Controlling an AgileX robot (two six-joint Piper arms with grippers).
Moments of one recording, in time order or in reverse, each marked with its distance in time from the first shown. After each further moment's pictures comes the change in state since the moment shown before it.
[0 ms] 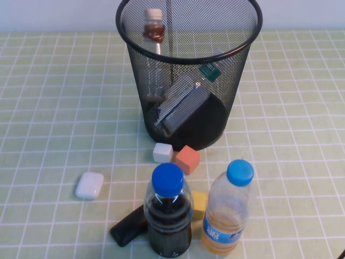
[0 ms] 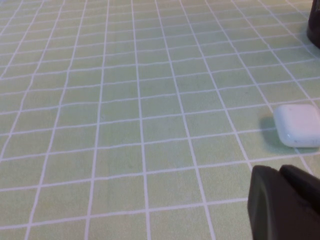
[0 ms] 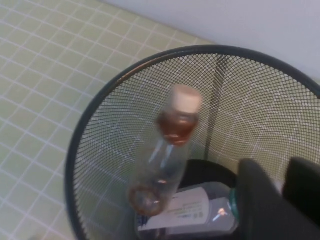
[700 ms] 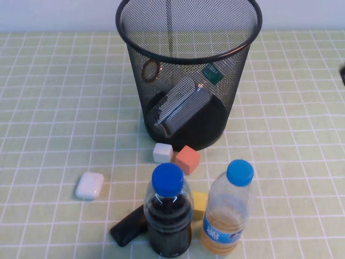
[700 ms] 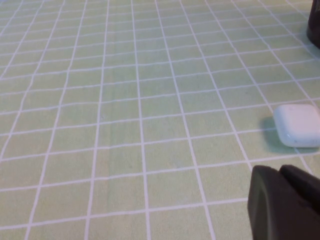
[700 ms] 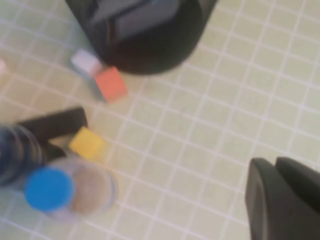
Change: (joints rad) right arm 0.003 -0.759 0.995 -0.127 0.010 0.064; left arm 0.000 0.000 0.000 0.000 0.000 0.000
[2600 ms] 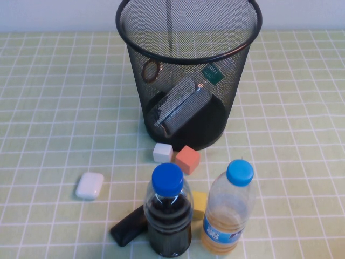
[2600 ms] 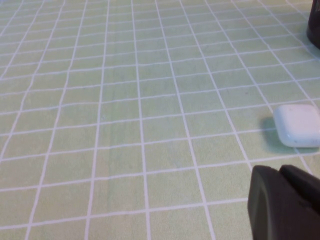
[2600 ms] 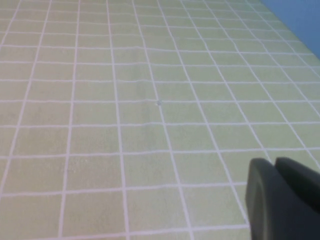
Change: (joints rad) right arm -0.617 -1.196 1.557 -0.021 -0.907 -0.082; left arm 0.000 0.000 0.000 0.000 0.000 0.000
